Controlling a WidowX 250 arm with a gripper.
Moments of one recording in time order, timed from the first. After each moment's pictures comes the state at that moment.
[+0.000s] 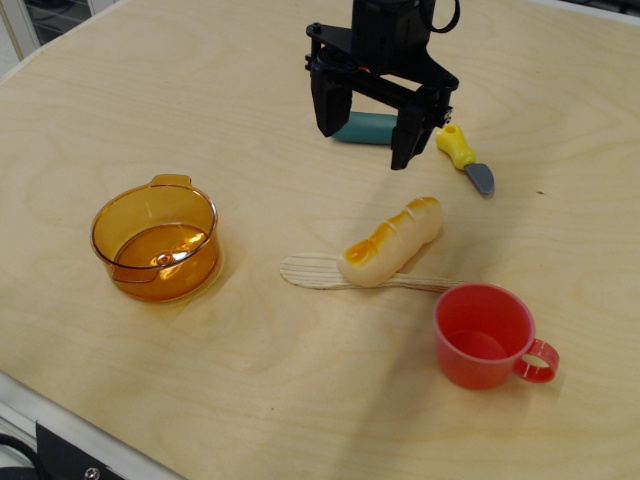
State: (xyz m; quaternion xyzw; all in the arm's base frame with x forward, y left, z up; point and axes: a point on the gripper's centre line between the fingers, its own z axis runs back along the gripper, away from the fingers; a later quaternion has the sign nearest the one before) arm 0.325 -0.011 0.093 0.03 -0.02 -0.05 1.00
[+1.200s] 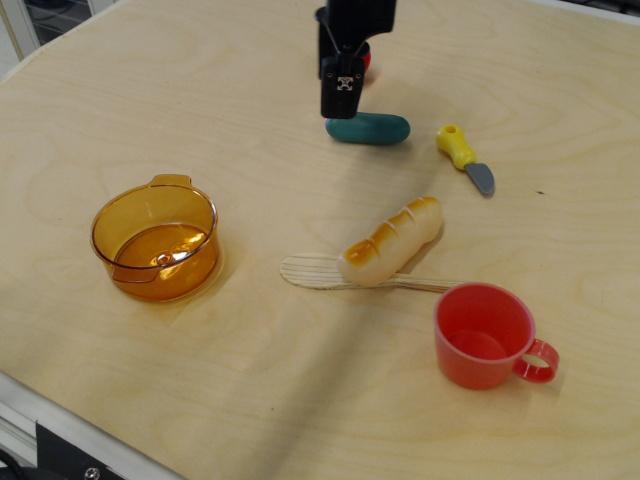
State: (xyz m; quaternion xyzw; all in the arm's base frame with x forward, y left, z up) arm 0.402 0.055 0.064 0.02 0.01 -0.50 0.87
